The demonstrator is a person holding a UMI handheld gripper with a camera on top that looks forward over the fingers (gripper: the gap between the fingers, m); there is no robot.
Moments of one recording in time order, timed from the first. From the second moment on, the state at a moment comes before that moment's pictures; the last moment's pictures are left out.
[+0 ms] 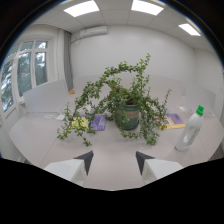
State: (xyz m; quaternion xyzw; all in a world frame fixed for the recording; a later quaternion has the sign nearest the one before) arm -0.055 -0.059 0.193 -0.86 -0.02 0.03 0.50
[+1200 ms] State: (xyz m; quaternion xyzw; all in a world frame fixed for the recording) arm 0.291 -0.071 0.082 -0.87 -0.04 0.02 0.50
